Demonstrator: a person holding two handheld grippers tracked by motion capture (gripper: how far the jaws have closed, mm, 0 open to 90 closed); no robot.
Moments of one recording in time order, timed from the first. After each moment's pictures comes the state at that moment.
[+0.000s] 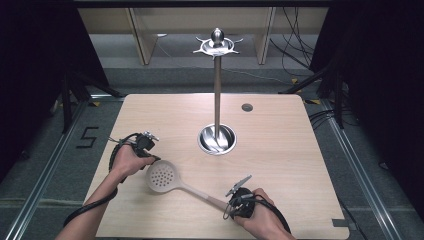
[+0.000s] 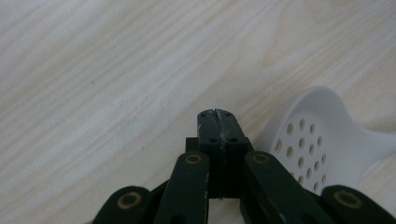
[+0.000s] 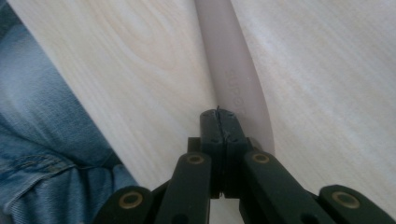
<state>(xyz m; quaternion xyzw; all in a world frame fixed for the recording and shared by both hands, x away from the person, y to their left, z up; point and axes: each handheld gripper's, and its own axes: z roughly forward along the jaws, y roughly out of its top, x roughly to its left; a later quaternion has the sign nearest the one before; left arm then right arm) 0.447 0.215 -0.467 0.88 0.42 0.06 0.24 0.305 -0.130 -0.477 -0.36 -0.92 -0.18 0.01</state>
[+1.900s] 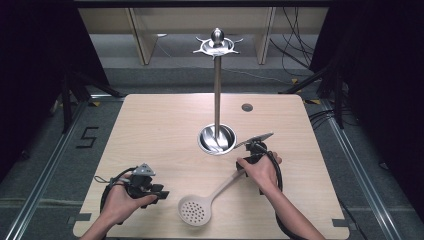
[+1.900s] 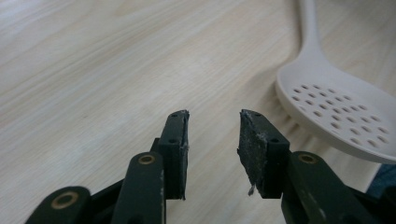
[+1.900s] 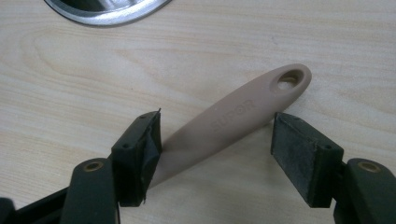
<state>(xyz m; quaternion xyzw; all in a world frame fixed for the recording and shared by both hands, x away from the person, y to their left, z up) 0.338 0.205 -0.471 0.85 0.40 0.04 0.34 0.434 -0.161 -0.472 -0.66 -0.73 -0.19 -0.04</state>
